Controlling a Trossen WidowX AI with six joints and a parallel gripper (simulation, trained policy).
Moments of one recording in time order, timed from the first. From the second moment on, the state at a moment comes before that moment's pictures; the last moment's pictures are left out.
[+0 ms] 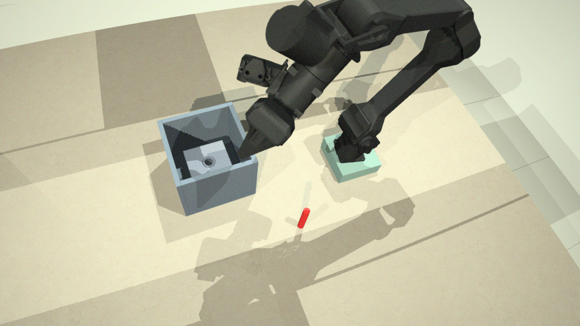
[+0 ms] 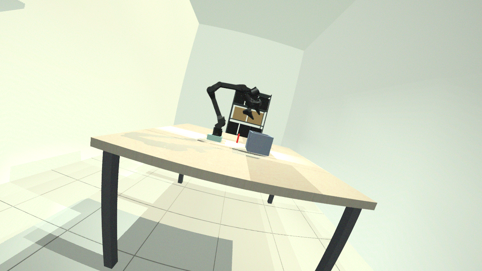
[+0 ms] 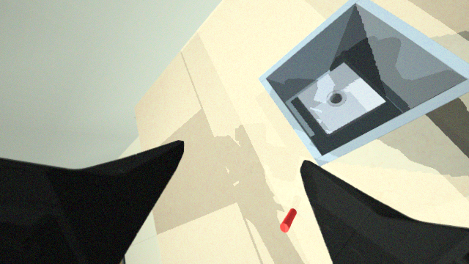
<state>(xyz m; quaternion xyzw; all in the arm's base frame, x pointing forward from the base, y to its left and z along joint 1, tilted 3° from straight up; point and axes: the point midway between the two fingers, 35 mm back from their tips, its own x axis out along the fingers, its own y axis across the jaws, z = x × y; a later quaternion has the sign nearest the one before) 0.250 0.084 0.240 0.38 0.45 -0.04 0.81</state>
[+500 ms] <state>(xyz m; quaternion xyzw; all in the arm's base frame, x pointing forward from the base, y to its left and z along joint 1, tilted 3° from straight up) 0.197 0.112 0.200 0.43 0.58 -0.12 0.68</state>
